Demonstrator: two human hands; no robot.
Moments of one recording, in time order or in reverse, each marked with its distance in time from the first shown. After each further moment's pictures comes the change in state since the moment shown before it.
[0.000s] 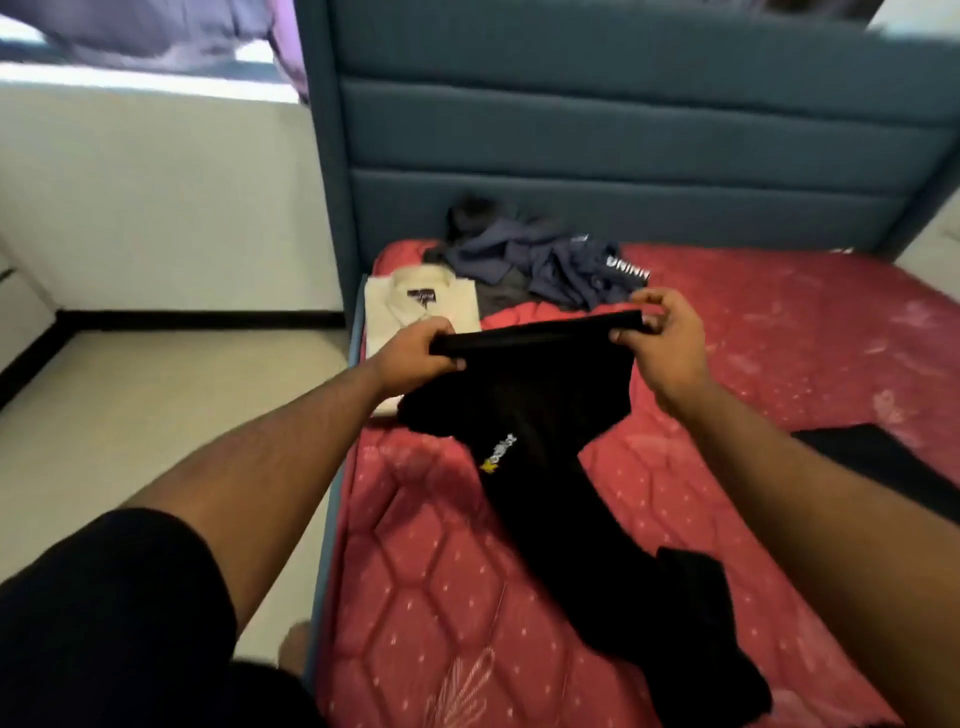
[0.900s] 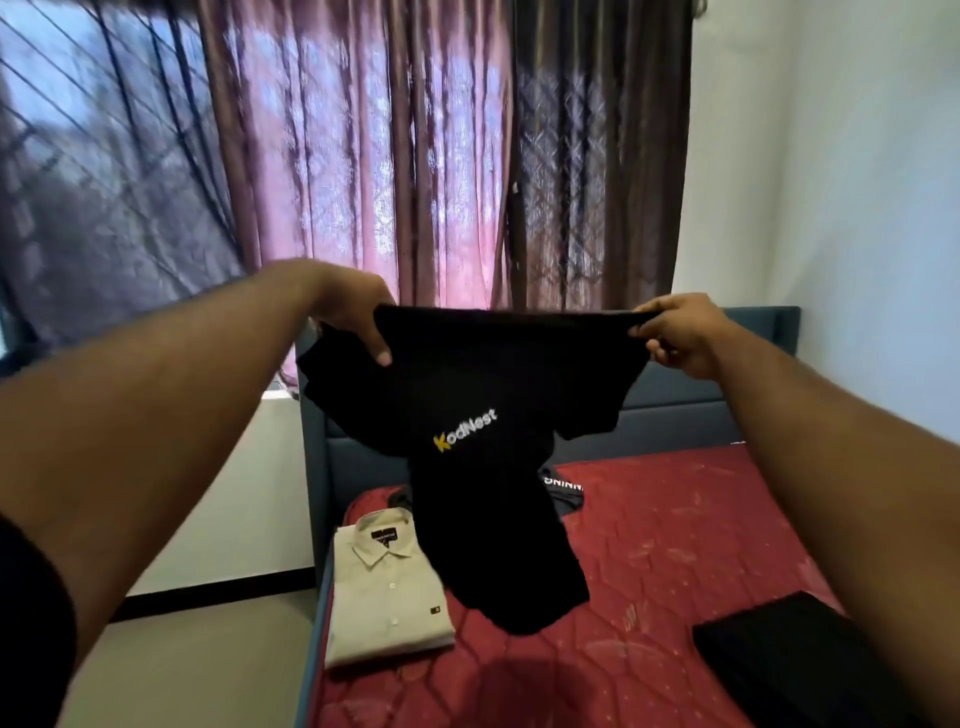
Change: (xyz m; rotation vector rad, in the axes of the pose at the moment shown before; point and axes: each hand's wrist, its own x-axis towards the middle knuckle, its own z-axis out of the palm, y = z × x) left_hand -0.048 0.379 -0.211 0.900 -0.054 -0.035; right_hand 0.007 -0.260 -0.207 0.074 0.081 -0.046
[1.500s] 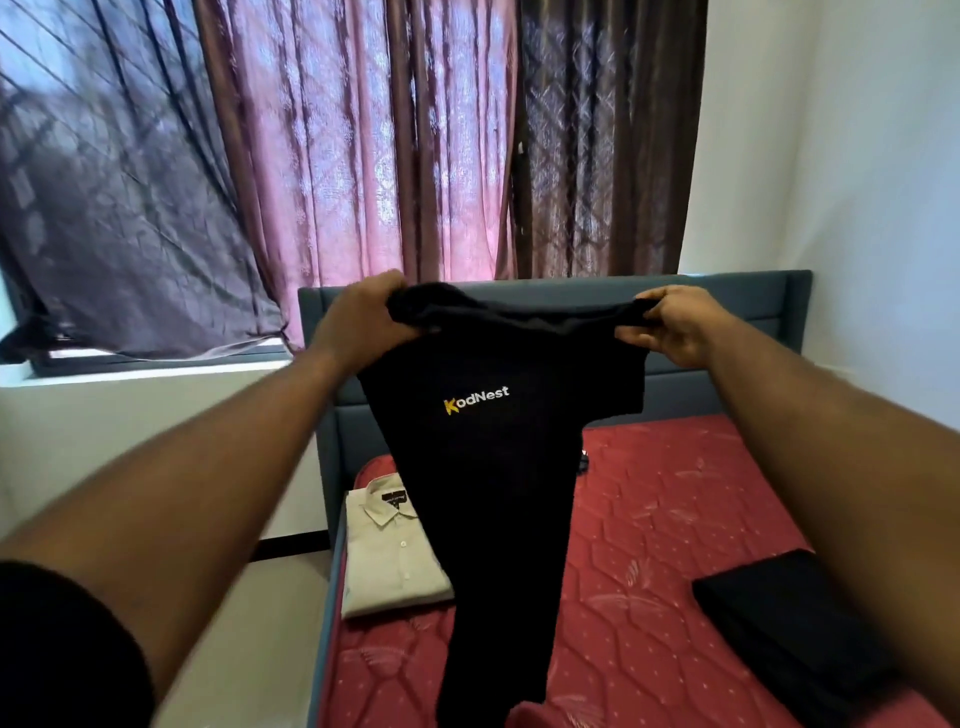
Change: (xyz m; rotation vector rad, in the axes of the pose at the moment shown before) left_hand -0.001 0.001 0.101 -0.410 0.841 0.251; right_hand 0.001 0.031 0.019 0.357 0.010 0.139
